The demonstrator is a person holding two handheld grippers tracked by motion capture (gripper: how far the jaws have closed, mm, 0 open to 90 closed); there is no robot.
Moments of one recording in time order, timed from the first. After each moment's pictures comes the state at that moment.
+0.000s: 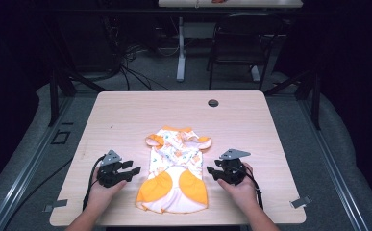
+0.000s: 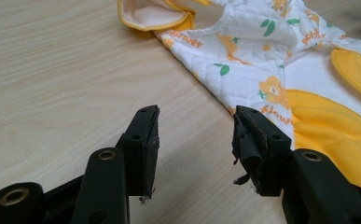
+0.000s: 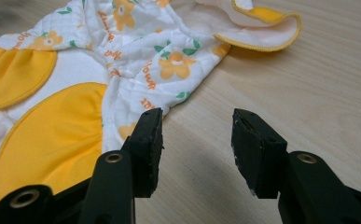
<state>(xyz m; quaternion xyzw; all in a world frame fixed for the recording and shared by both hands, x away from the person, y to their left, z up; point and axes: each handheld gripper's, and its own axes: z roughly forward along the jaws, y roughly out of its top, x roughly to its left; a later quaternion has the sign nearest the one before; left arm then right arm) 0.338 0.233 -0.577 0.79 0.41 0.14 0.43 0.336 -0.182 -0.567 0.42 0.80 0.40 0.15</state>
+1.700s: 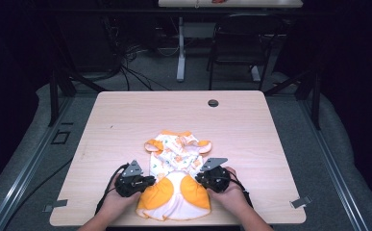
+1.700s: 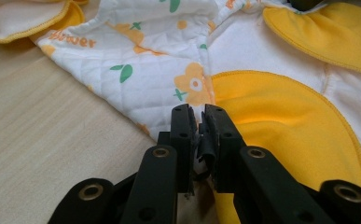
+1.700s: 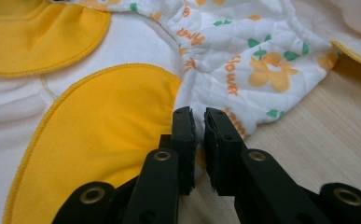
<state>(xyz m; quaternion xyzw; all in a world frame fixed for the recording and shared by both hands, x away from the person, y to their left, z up) 0.315 0.178 -0.584 0.86 0.31 0.09 0.40 0.322 -0.136 -0.574 0.31 0.88 0.34 0.11</state>
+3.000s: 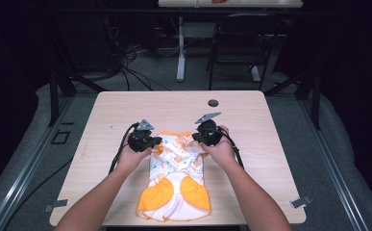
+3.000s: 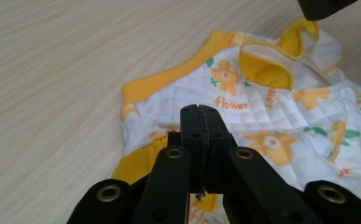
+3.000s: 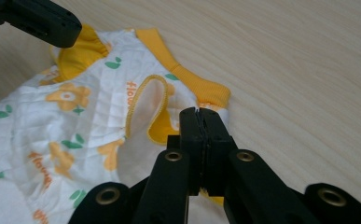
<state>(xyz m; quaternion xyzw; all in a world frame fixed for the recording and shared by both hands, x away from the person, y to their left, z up) 0.441 0.147 -0.545 0.84 0.35 0.13 0.39 0.450 -0.119 -0.527 0.37 0.85 0.35 0.14</state>
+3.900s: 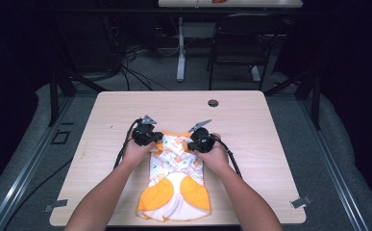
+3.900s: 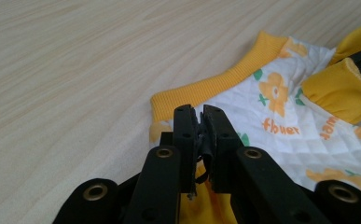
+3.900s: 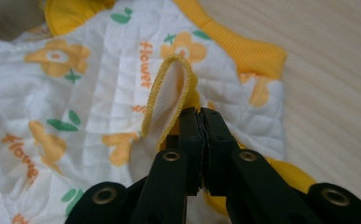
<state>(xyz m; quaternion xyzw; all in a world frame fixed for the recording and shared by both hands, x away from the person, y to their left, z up) 0.474 0.142 -0.557 0.84 0.38 0.14 0.37 0.450 -0.103 -0.561 0.36 0.87 0.33 0.10</state>
